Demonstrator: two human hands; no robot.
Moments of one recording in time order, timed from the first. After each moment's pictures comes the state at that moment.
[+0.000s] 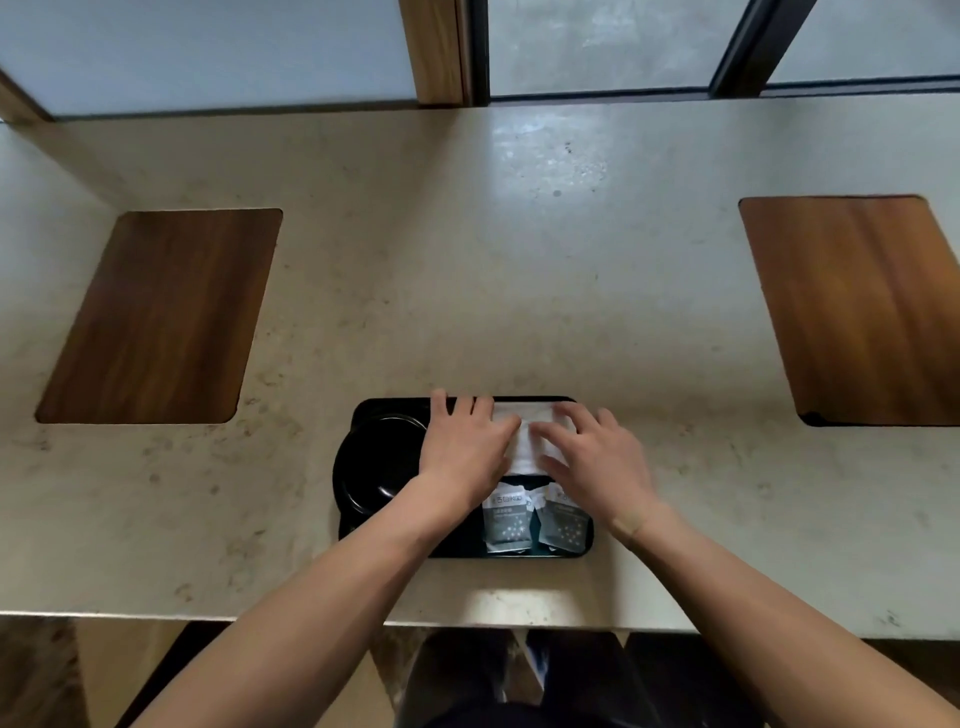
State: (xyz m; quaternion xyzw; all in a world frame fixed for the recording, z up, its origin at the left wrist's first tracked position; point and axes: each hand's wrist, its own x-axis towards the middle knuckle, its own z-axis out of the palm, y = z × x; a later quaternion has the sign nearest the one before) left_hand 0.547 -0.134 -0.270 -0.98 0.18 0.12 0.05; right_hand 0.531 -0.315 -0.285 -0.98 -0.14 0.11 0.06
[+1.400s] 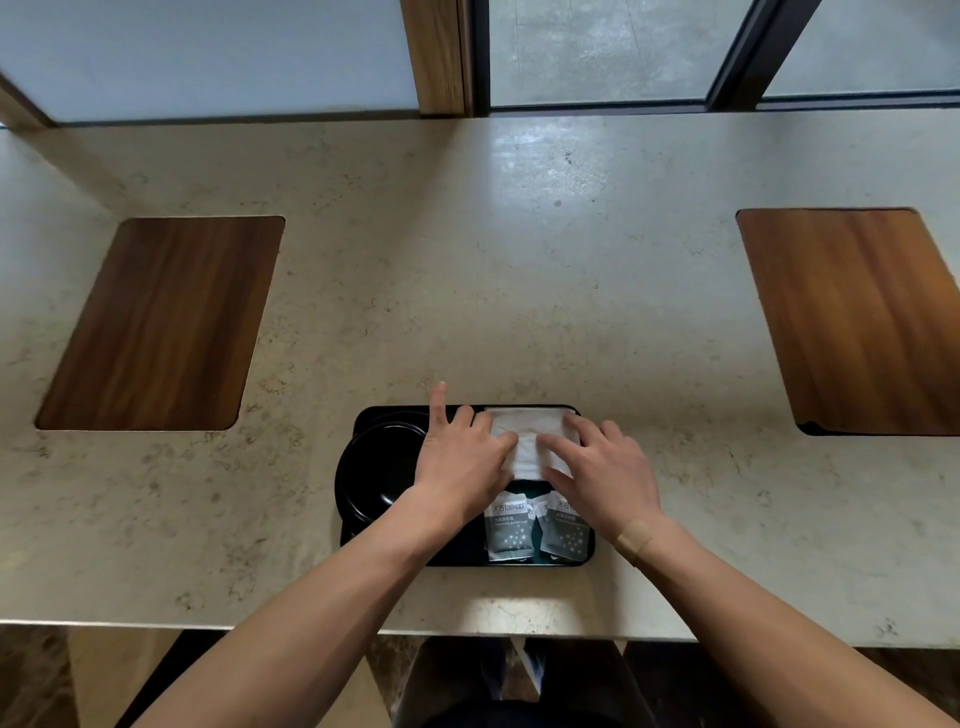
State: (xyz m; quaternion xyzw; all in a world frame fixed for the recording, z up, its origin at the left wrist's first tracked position) left_hand 0.543 -0.130 -0.250 -0.96 0.22 0.14 0.09; right_hand 0.527 -0.314 -0.278 -0.99 -0.14 0.09 0.04
